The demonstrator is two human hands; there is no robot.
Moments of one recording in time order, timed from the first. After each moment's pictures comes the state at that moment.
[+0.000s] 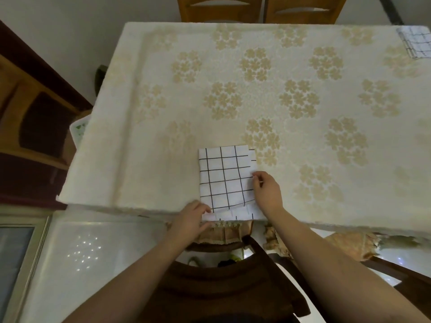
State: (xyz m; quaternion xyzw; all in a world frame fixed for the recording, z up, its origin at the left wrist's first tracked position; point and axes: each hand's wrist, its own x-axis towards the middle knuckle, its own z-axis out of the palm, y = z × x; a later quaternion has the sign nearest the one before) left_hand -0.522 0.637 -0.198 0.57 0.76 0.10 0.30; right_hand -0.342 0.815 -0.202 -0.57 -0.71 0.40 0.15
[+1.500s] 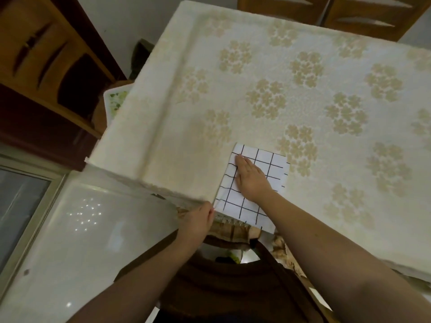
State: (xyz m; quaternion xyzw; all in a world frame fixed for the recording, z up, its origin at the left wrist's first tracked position) left_hand -0.519 0.588 -0.209 0.43 0.85 0.21 0.24; right_hand -0.447 0.806 -0.211 -0.28 -0.93 0.24 -0.07
